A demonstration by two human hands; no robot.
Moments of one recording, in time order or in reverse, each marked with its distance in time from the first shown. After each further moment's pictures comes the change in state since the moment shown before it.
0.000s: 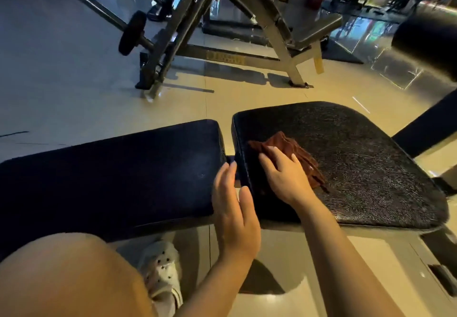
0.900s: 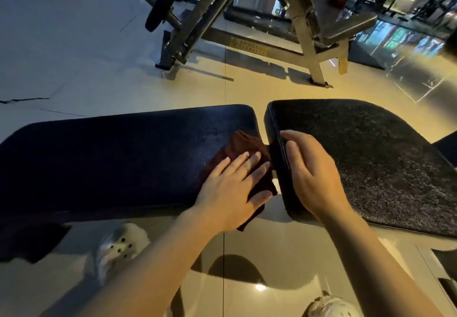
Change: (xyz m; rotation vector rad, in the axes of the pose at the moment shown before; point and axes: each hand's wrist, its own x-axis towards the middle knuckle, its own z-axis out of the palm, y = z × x) left_hand 0.062 -0.040 -0.093 0.776 -0.882 0.279; right_hand -0.031 -0.050 0.028 0.029 0.203 -0.292
